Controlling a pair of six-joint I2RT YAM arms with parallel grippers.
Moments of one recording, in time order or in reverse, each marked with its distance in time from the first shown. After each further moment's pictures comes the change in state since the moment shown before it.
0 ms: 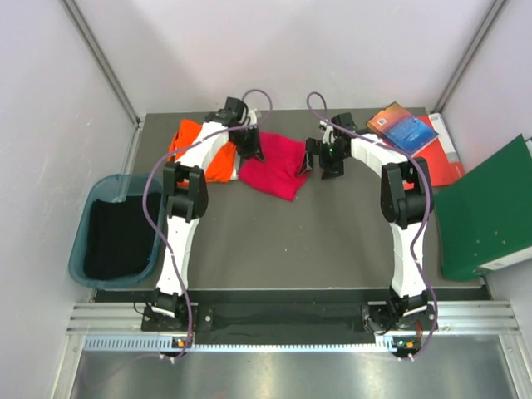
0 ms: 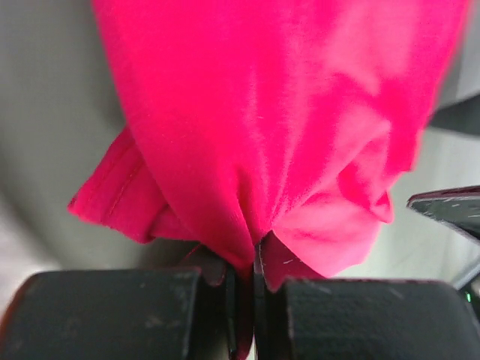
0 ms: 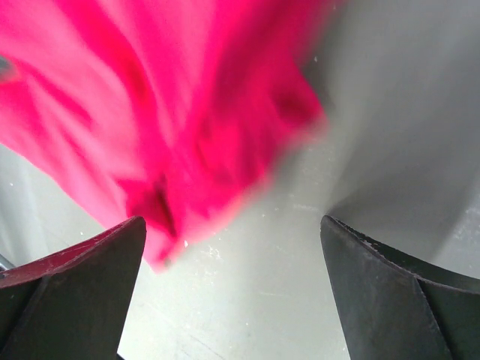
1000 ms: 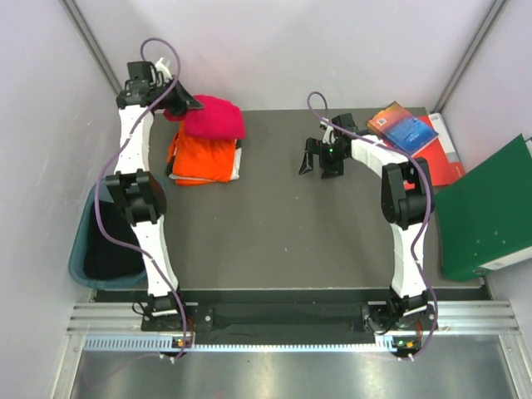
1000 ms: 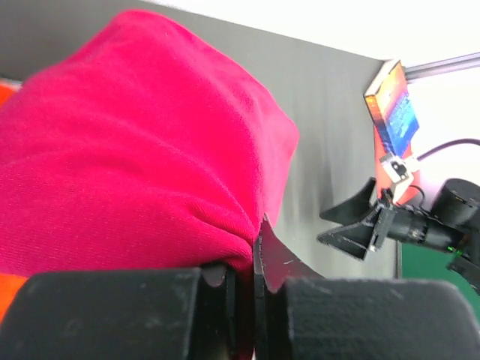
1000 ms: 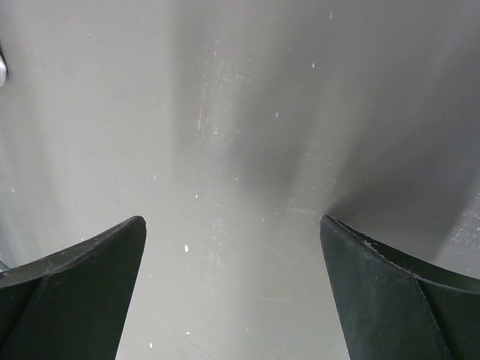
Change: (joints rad) left arm 0.390 -0.192 0.181 0.065 0.171 -0.174; right arm 0.000 -0.015 -0.033 0.043 0.010 0.015
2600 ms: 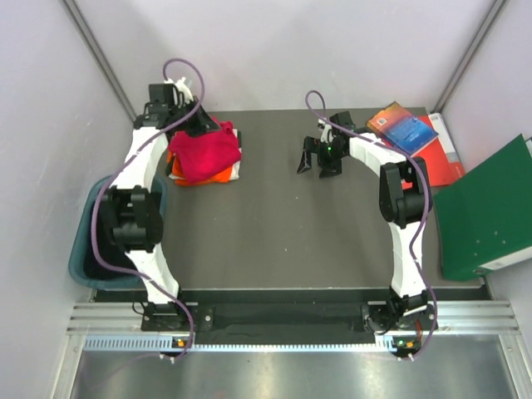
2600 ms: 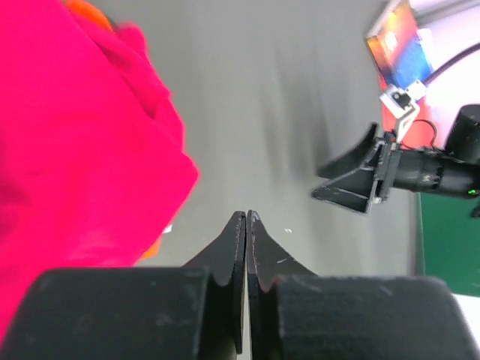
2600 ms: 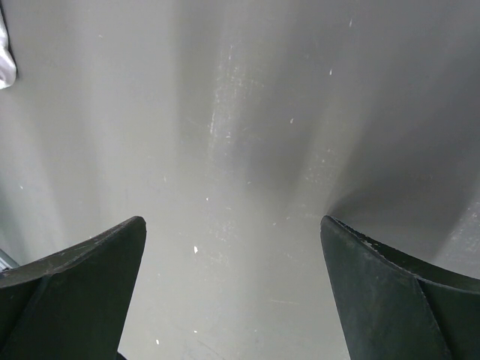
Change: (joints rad) left arm -0.101 -0.429 -0.692 0.293 -0.101 0.014; right arm 0.007 0.025 0.054 -0.040 -0.015 0.001
